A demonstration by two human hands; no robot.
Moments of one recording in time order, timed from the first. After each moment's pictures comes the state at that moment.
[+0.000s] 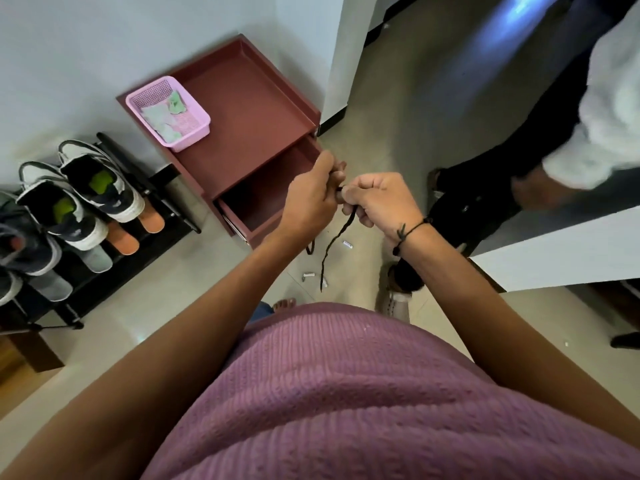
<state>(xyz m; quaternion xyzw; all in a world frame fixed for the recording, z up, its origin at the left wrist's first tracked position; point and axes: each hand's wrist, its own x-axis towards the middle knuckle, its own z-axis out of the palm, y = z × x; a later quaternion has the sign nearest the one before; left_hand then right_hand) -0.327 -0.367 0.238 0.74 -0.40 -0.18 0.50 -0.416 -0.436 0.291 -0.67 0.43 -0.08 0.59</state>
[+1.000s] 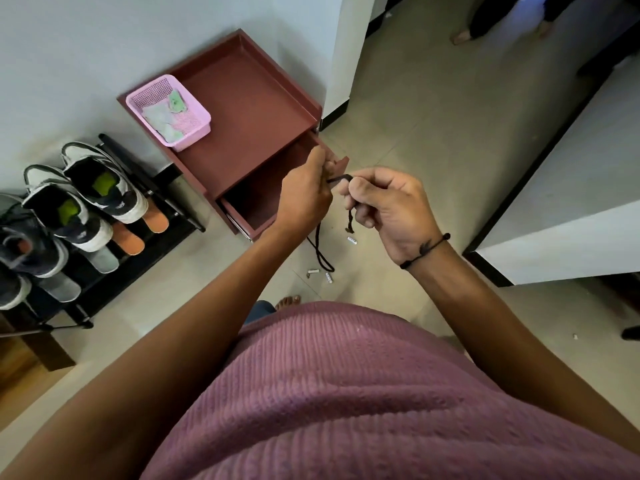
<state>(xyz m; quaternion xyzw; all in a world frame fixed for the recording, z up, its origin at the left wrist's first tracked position) -0.316 -0.371 0.238 0.79 -0.38 -0.16 0.45 -0.431 -0.425 0.306 -0.58 0.33 -0.17 0.72</state>
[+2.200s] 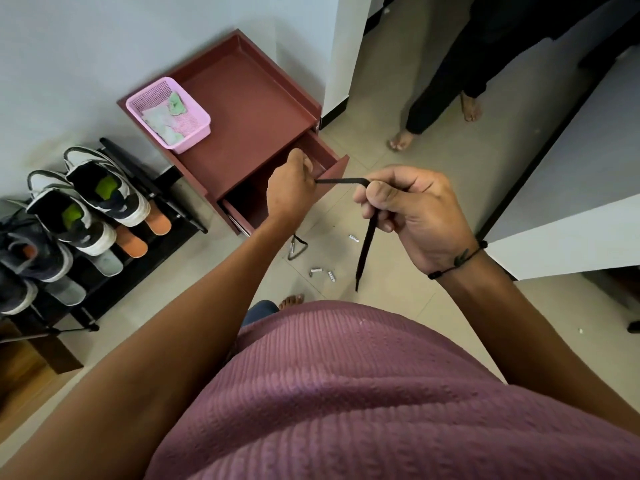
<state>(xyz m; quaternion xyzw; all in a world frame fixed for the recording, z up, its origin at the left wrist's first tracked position) -0.297 -0.379 0.222 0.86 -0.29 -0.18 0.38 -0.450 -0.423 0.330 -0.60 0.28 -0.17 0.73</state>
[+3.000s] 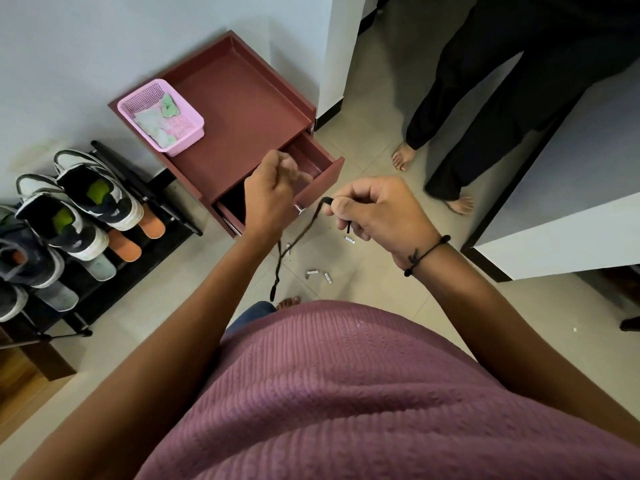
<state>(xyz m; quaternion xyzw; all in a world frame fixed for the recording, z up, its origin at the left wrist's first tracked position) -0.298 -0.352 0.240 0.75 -0.26 -0.19 0.57 -0.429 -0.424 0.320 -0.72 0.34 -0.07 0.60</state>
